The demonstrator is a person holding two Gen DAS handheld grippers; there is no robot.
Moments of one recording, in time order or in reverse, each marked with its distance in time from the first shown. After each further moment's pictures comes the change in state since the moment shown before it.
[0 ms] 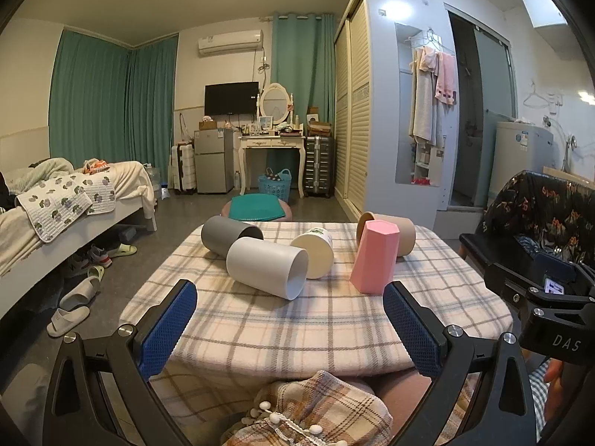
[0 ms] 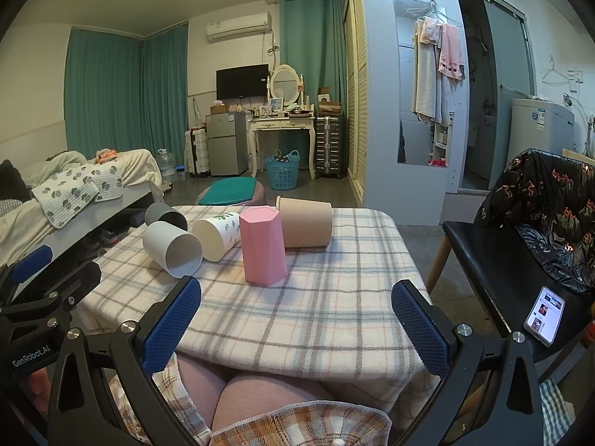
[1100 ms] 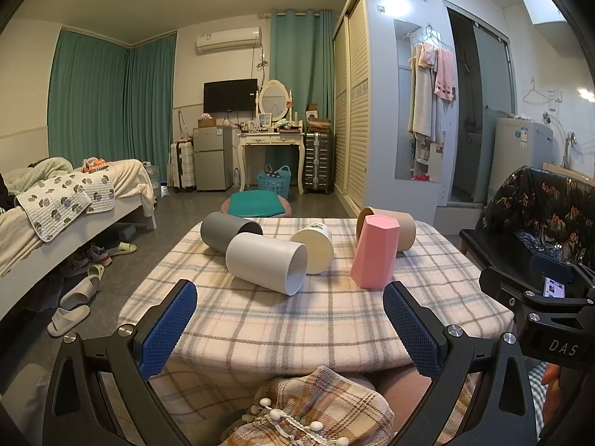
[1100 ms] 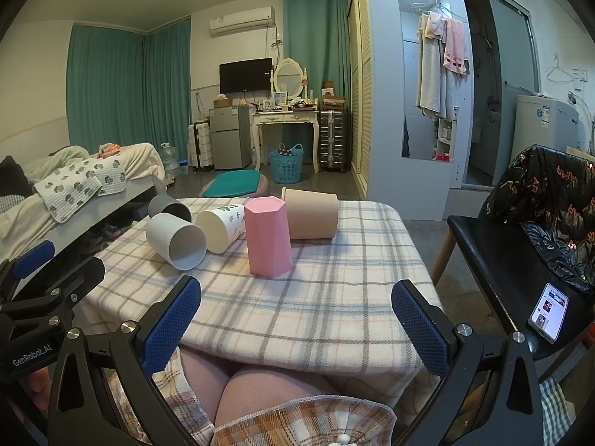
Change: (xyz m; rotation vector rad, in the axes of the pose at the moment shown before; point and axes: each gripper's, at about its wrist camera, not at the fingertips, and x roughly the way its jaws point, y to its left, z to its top) left arm 0.000 -0.001 -0.002 0.002 0.005 0.001; right arm 0.005 0.005 -0.006 -0.008 0.020 0.009
